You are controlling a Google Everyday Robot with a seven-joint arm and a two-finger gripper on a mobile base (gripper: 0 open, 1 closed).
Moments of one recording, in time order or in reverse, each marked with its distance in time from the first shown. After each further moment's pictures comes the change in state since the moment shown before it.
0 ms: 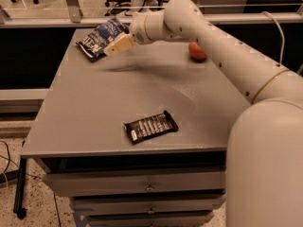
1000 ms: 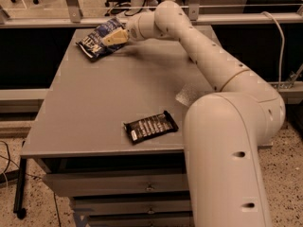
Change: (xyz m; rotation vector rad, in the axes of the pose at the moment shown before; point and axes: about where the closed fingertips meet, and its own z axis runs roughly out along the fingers) arm 0.016 -0.054 0.062 0.051 -0.016 0.143
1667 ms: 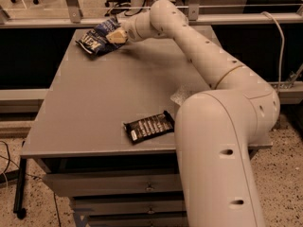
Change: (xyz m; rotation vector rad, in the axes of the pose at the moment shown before) arm 0.011 -0.001 0.010 0.013 0.074 -0.028
